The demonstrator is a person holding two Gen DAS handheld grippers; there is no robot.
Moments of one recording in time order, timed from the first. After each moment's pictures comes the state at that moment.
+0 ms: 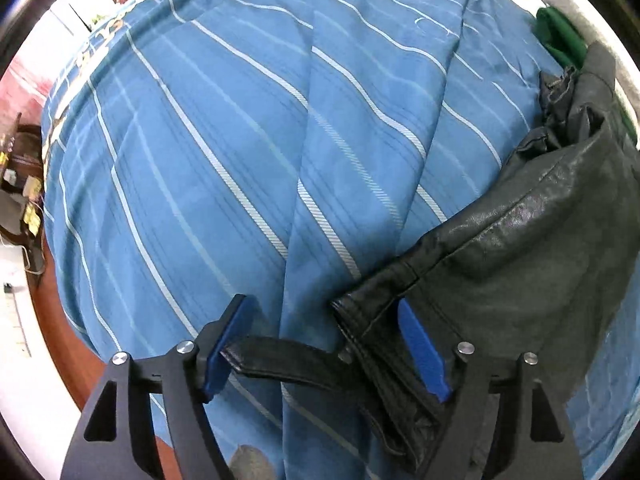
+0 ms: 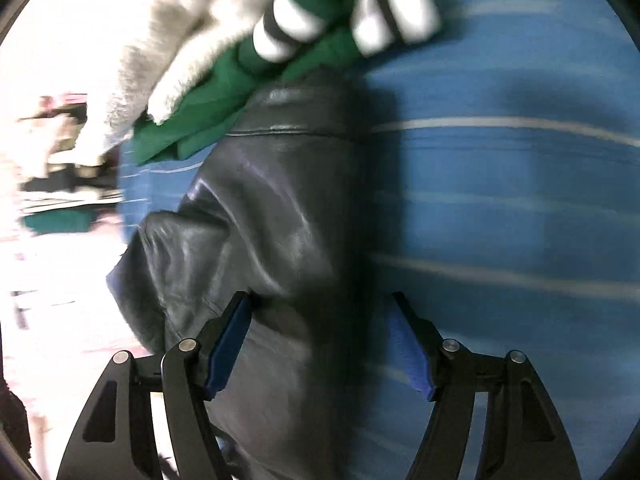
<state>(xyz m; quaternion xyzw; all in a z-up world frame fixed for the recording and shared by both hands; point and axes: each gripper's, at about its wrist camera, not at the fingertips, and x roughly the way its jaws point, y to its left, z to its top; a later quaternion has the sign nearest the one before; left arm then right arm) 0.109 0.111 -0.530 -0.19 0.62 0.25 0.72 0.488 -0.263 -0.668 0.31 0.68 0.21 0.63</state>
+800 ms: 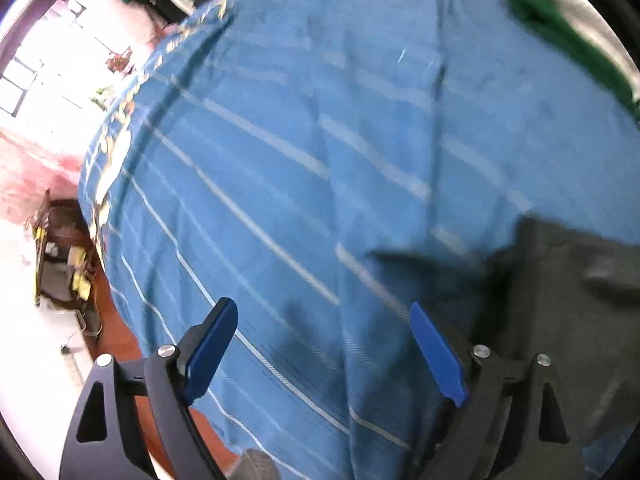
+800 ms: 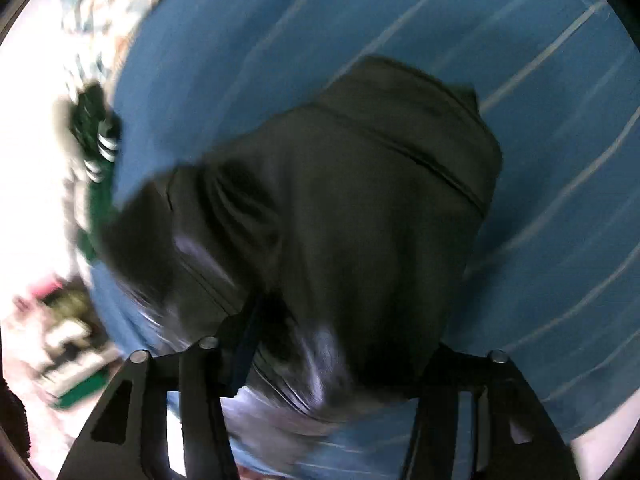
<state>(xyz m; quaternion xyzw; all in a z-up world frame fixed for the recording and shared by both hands) 0.126 0.103 -0.507 -0.06 0.64 0.26 0.72 0.178 -0.474 -0.642 0.45 0.66 -0.11 0.59</state>
